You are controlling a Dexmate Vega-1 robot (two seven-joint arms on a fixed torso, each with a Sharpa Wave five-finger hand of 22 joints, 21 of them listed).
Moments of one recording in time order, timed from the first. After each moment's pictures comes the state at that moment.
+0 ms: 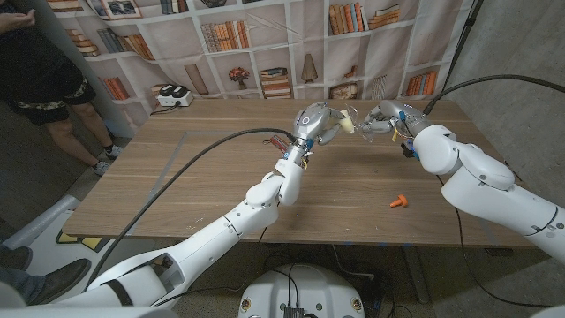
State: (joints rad) left arm 0.72 0.31 0.83 -1.57 0.91 0.13 0.62; left_hand 1.19 0.09 0.29 -0.08 0.19 1.06 -0.12 0.29 0.18 1.05 -0.20 0.20 0.23 0.95 -0.14 0.19 0.18 0.51 -0.05 0.22 0.18; right arm -1.00 -1.00 -0.37 -2.35 -0.35 -0.76 0.08; right_hand 1.04 0.09 0.29 -0.15 0.17 0.99 -0.12 0.34 0.21 1.19 -0.17 0.30 0.18 1.10 -0.20 0.20 0.17 0.60 -0.05 0.27 0.20
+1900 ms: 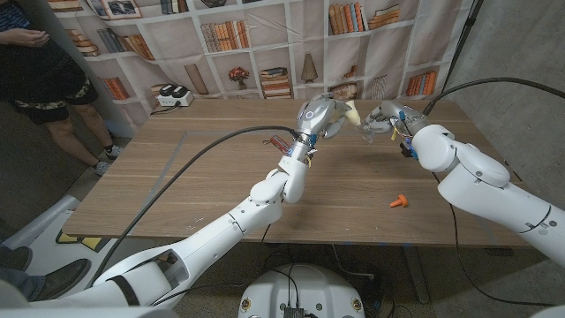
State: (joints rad) left arm 0.71 0.29 0.84 -1.57 0.94 0.14 0.68; left_hand 1.18 0.08 0.30 -0.08 0.19 1.06 -0.12 0.29 0.18 1.05 -0.20 0.20 0.23 0.94 -0.13 0.19 0.18 0.50 -0.05 0.22 0.18; right arm -0.97 -0.96 -0.39 -2.33 -0.33 -0.79 0.10; right_hand 1.04 0.08 0.32 -0.16 0.17 1.00 -0.11 0.32 0.20 1.20 -0.16 0.30 0.18 1.12 -0.21 0.19 0.17 0.60 -0.05 0.27 0.20
